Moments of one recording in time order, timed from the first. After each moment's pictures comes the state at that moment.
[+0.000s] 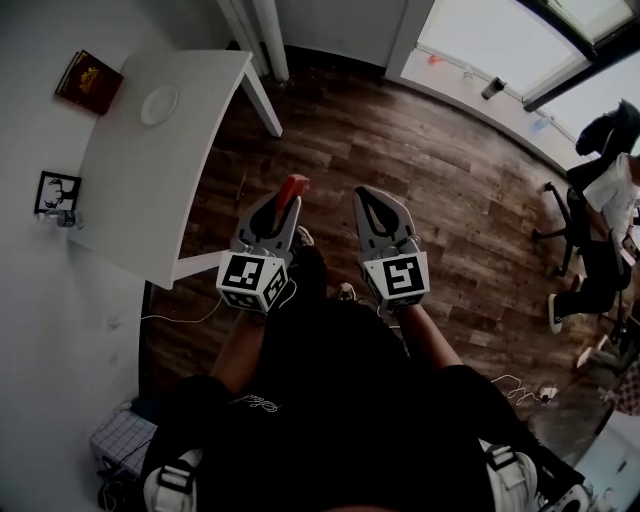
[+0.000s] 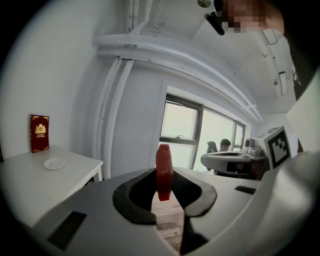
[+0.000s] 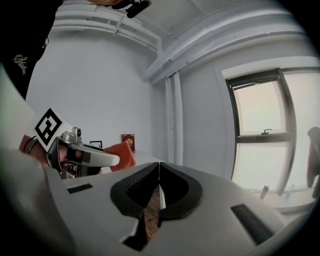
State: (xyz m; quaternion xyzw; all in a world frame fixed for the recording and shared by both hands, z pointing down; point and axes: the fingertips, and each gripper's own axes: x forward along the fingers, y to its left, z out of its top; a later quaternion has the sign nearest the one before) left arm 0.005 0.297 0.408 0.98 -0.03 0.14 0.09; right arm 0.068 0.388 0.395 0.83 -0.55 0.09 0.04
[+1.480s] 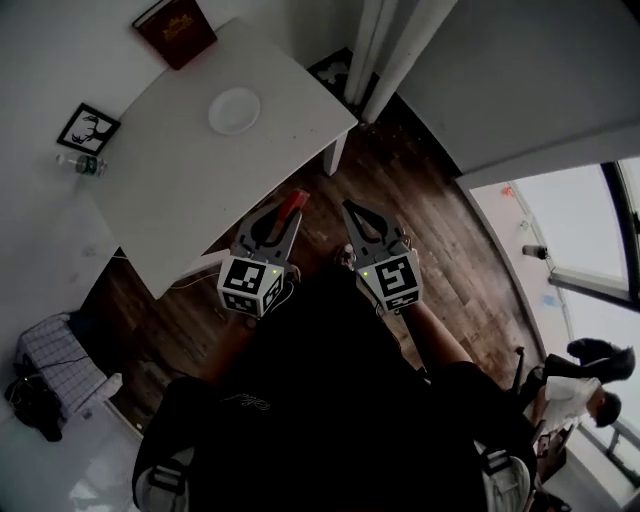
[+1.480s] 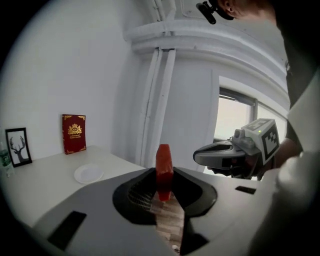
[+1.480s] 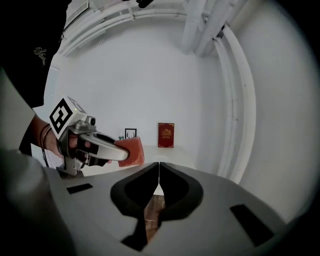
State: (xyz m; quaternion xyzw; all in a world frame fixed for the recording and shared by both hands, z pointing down) left arm 0.100 0.029 0.434 0.94 -0.26 0.16 0.13; right arm 0.182 0.062 0.427 0.57 -0.81 0.08 0.14
